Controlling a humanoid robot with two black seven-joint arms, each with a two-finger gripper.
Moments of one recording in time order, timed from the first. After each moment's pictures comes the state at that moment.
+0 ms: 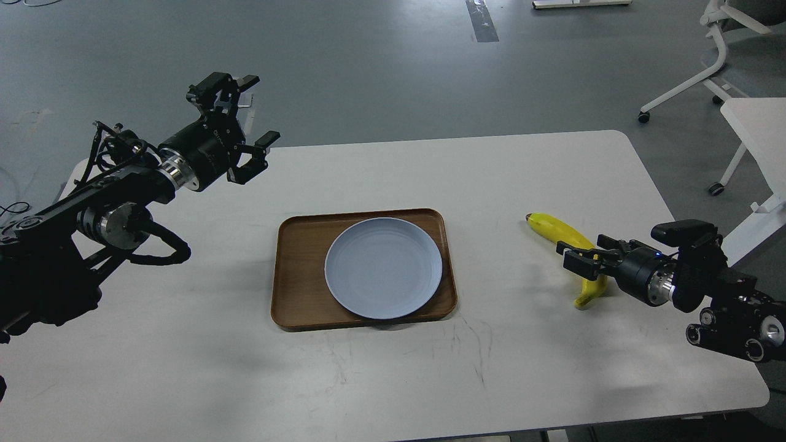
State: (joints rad) left arm -0.87 0.47 -0.44 -0.88 0.09 -0.31 -0.26; right arm 0.90 -0.63 -0.43 0.93 -1.04 -0.41 0.34
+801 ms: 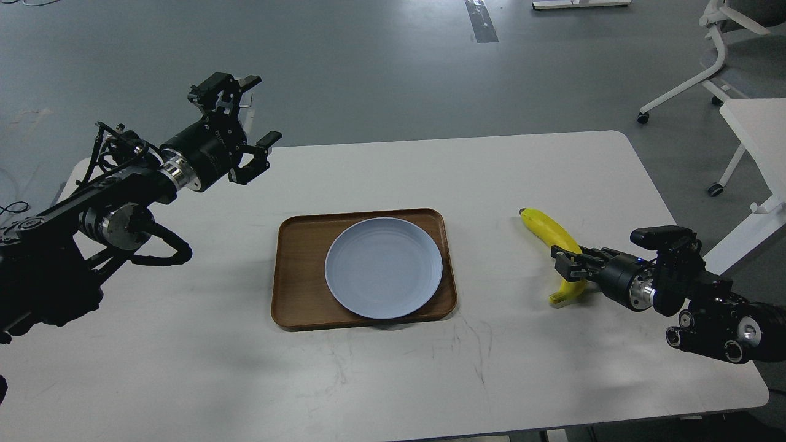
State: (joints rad) left arm -0.87 0.46 -0.44 -0.89 0.09 -0.31 -0.27; right arm 0.90 -0.58 -0.44 0.93 -1.02 -0.36 0.26
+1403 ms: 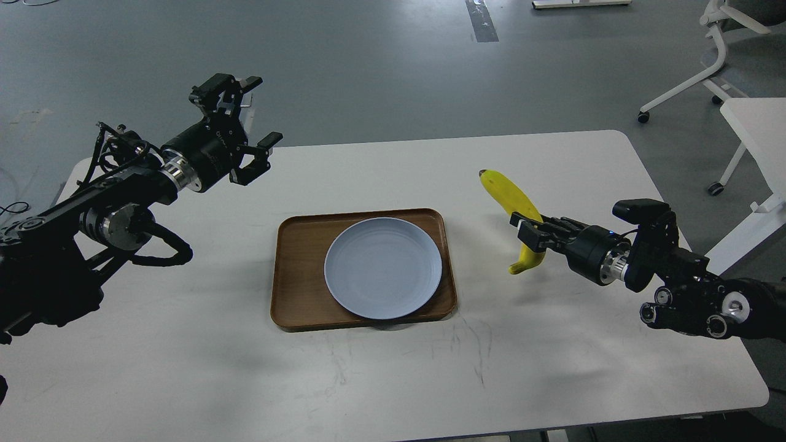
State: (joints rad) left arm -0.87 0.46 -0.44 -0.89 0.09 -0.31 -0.27; right arm 1.03 -0.57 -0.41 1.12 -0.96 -0.44 0.41
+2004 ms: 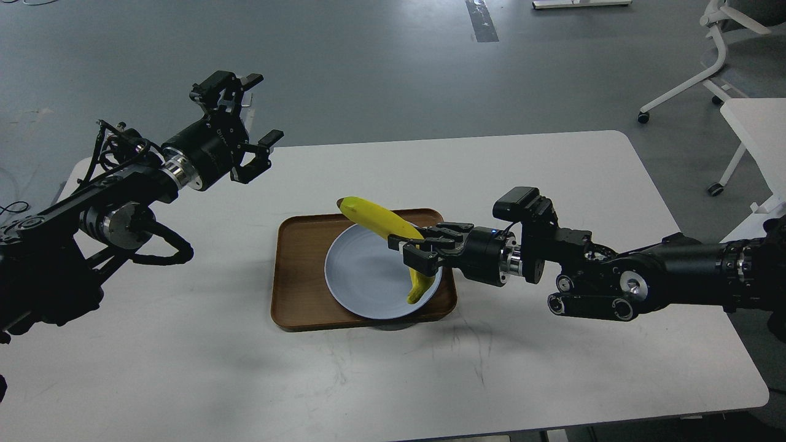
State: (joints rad) left arm -0.87 0.47 -0.44 -0.90 0.10 -0.30 -0.27; right arm 1.21 -0.24 -0.58 1.09 -0.96 -0.42 0.48
